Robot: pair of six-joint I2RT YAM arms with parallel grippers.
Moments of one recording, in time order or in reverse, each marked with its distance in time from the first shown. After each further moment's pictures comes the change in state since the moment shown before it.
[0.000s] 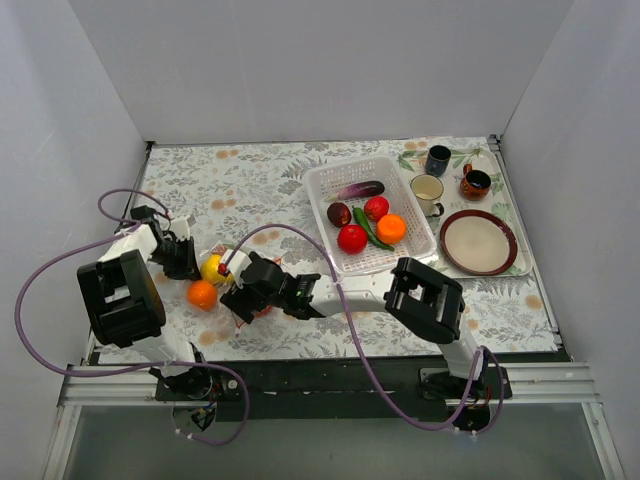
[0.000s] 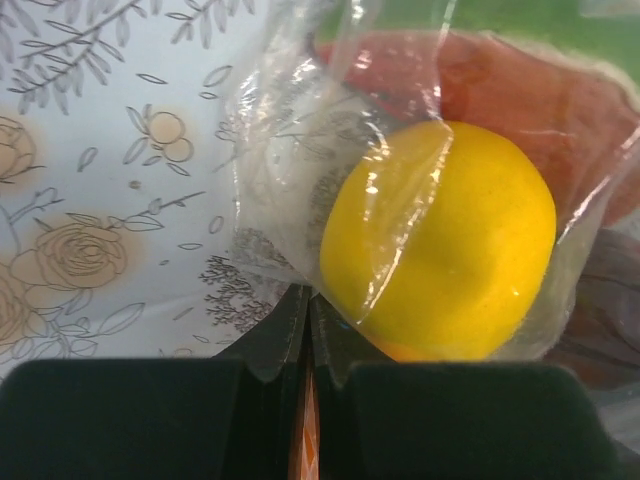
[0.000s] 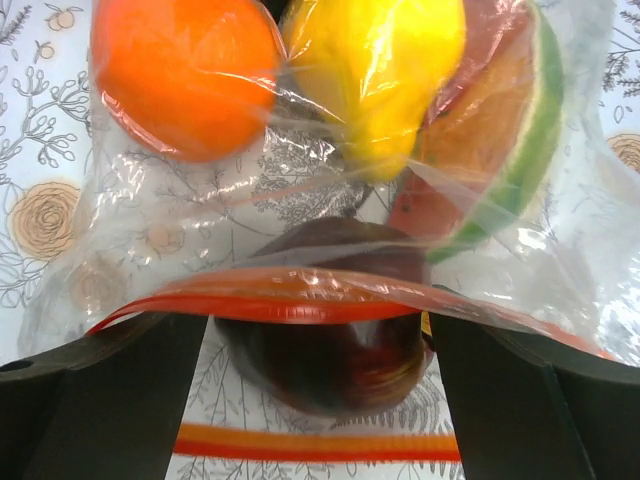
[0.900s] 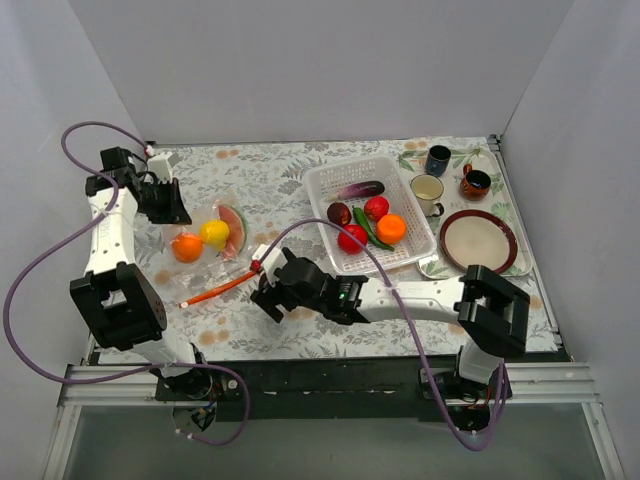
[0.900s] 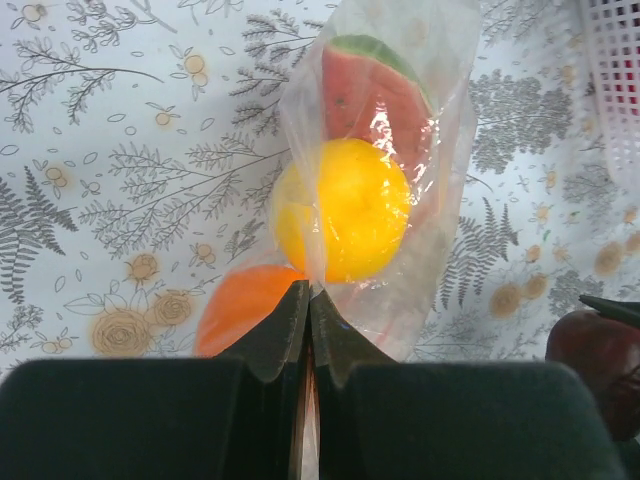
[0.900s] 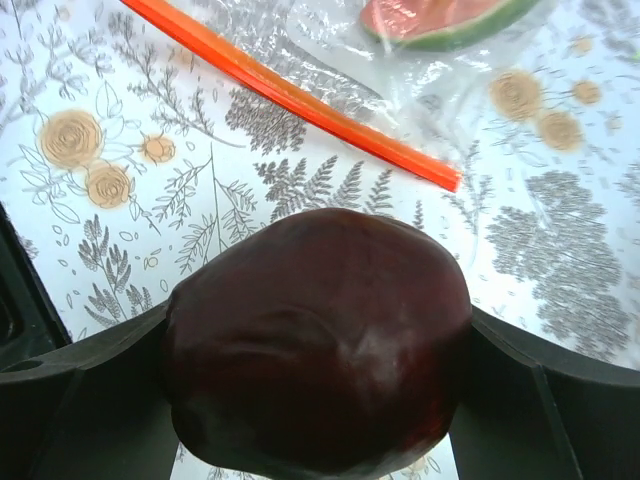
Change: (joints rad) left arm -0.035 -0.023 0.507 -0.258 0.121 0.002; right arm 0.000 -0.312 -0.248 -0.048 0.047 -0.011
